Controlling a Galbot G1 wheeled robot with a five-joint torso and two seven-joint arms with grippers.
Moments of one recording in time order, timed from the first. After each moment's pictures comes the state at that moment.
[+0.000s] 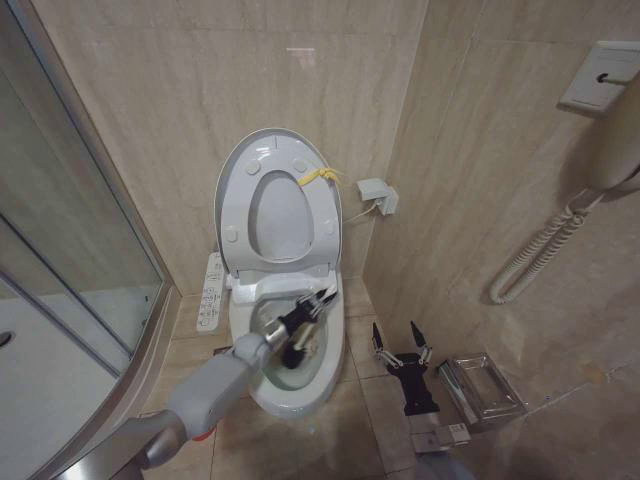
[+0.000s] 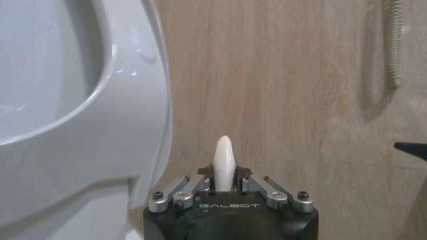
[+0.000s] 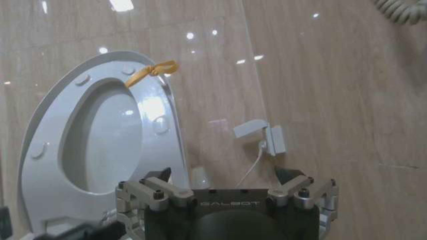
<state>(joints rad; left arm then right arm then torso) 0.40 -1.29 0.47 -0.90 -0.84 -0.62 0.55 -1.48 1.48 0.51 1.80 0.30 0.51 -0.14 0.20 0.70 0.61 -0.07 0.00</state>
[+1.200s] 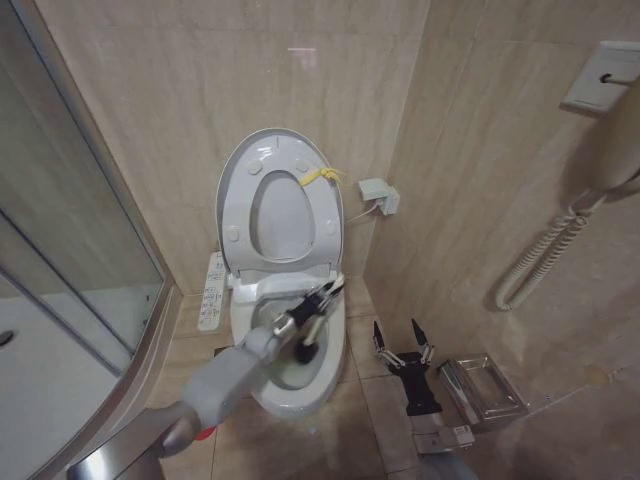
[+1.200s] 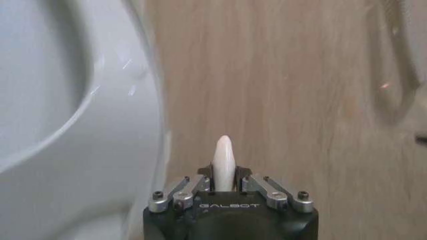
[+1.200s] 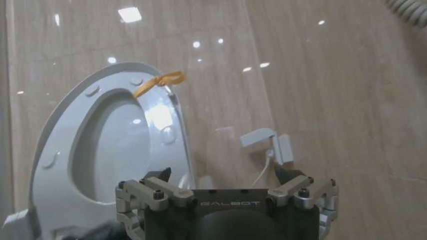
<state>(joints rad) 0.37 -1.35 0.46 -0.85 -0.78 -0.66 0.52 -1.49 1.47 0.51 1.81 0.33 0.54 -0.18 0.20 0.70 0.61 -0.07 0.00</state>
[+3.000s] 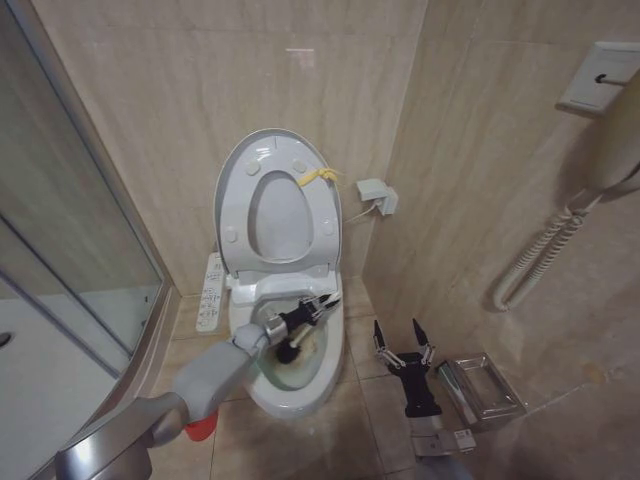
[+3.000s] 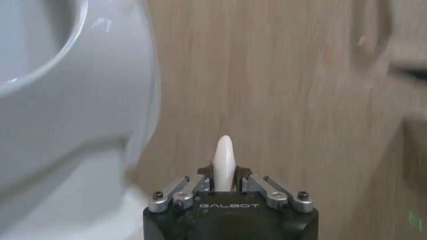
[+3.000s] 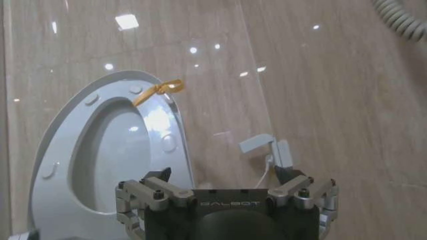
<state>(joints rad) 0.33 -1.30 0.55 -0.85 -0.79 -0.55 0.58 -1.50 1.51 0.53 1.84 0.32 0.54 -0.19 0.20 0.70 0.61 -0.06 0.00</state>
